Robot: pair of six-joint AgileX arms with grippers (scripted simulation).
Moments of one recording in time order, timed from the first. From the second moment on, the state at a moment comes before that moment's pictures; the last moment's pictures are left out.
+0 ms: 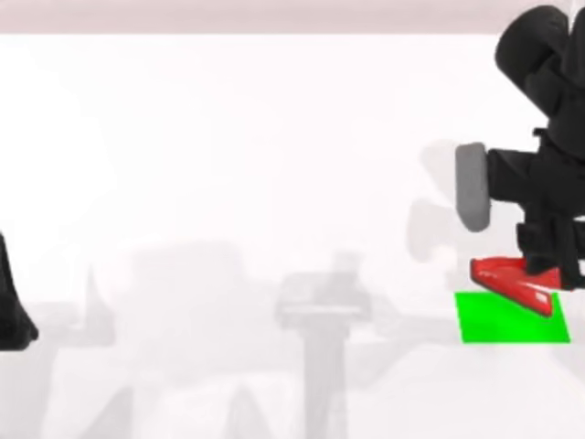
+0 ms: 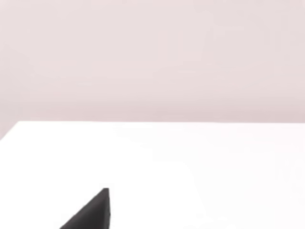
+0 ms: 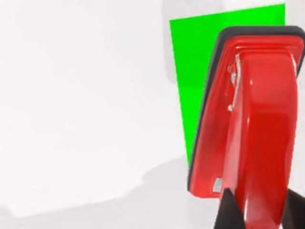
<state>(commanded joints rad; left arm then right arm) 0.00 0.00 0.00 0.00 0.00 0.00 0.35 1.81 1.41 -1.25 -0.03 -1.06</state>
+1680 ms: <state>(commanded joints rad) 0.00 0.00 0.00 0.00 0.00 0.00 0.34 1.88 1.08 -0.78 0.00 -1.24</state>
